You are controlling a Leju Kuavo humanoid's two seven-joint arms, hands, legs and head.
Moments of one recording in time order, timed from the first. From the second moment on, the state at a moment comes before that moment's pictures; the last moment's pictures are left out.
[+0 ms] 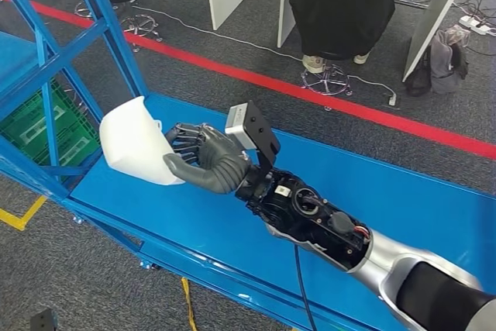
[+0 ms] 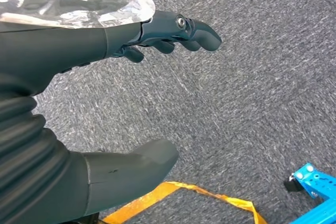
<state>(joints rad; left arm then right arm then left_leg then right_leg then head) -0.38 0.04 1.53 -0.13 -1.26 0.36 -0.38 -0.57 -0.18 0.86 -1.74 -0.52 -0.04 -0.05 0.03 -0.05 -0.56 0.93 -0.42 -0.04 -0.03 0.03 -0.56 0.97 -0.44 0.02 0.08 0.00</state>
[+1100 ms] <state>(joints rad) -0.37 0.05 1.53 -0.13 -1.23 0.33 -0.39 -0.43 -0.20 0.74 -1.83 -0.41 0.05 -0.13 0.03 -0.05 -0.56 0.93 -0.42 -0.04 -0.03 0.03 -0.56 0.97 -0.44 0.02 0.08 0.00</state>
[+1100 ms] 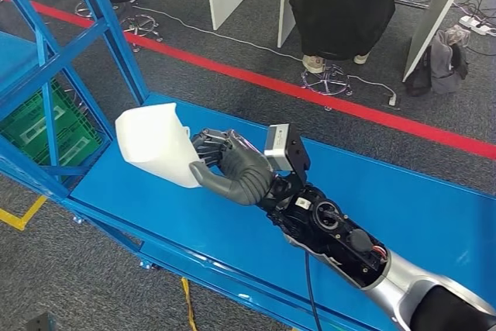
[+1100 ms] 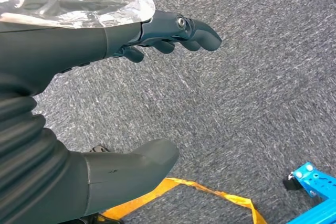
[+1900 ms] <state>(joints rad) -0.37 0.05 1.53 -0.13 -1.25 0.34 -0.39 -0.43 -0.20 0.73 -1.83 -0.41 0.08 -0.13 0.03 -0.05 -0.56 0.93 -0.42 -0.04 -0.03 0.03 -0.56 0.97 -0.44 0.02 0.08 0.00</state>
